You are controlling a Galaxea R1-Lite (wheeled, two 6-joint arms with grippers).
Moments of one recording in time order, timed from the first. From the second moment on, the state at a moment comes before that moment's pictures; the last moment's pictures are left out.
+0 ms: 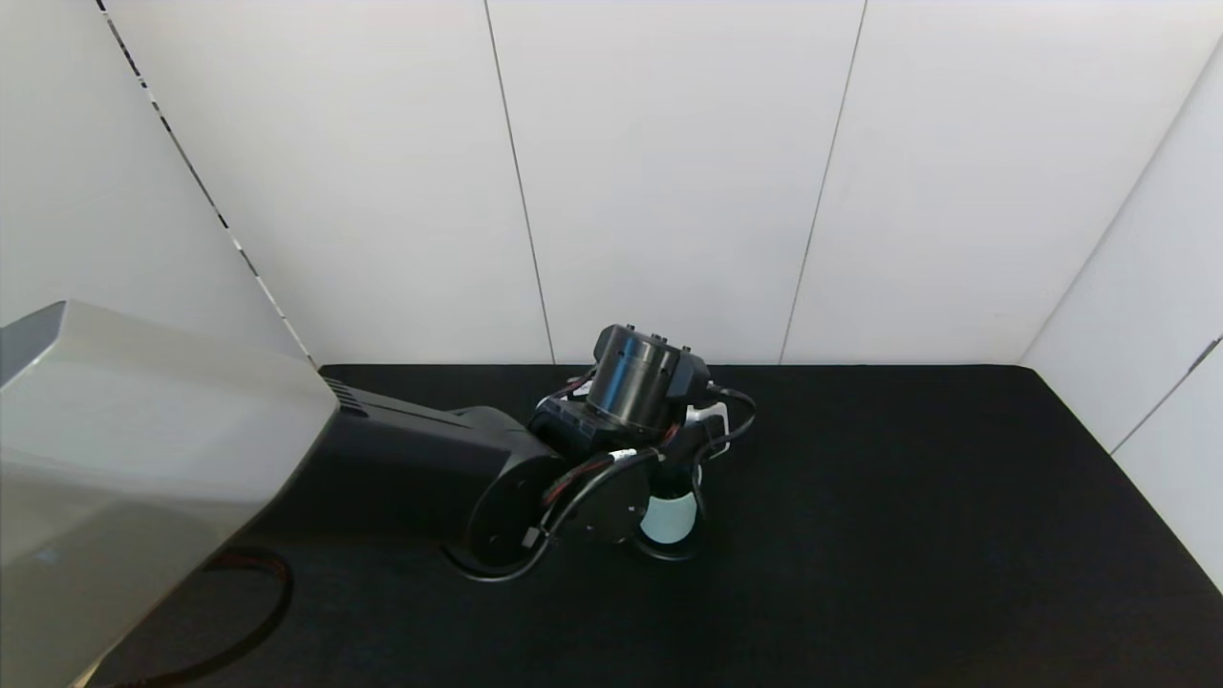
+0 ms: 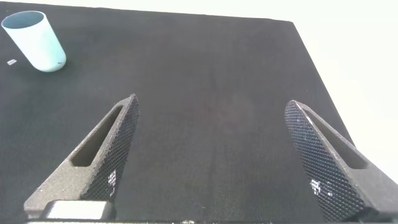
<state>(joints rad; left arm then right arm) -0.77 2.07 -1.32 -0.18 0.76 1.05 0.00 0.00 0.00 0.00 0.02 -0.01</state>
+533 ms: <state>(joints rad) -0.77 2.06 -1.33 -0.20 0.80 1.15 0.00 0.00 0.00 0.00 0.02 -0.01</state>
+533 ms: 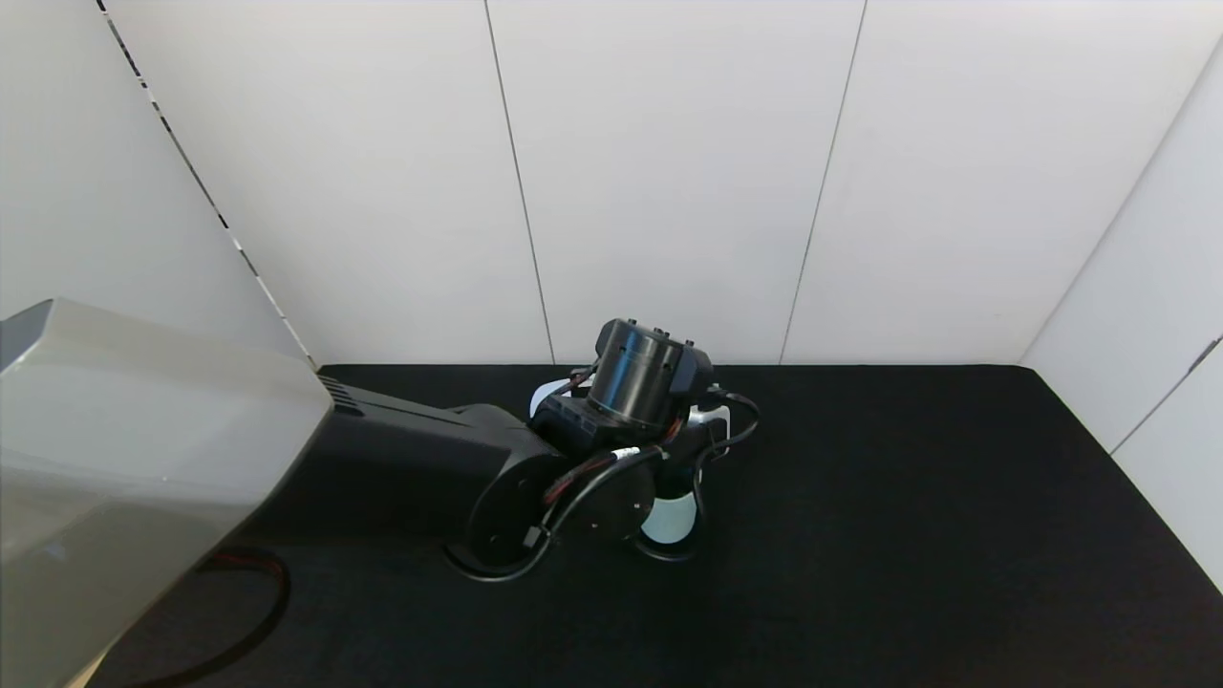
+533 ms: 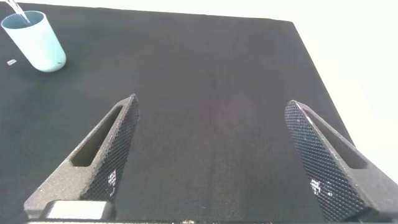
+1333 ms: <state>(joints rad) -0.77 2.06 -1.34 -0.20 0.80 1.22 0.00 0.00 0.00 0.00 0.02 -0.01</state>
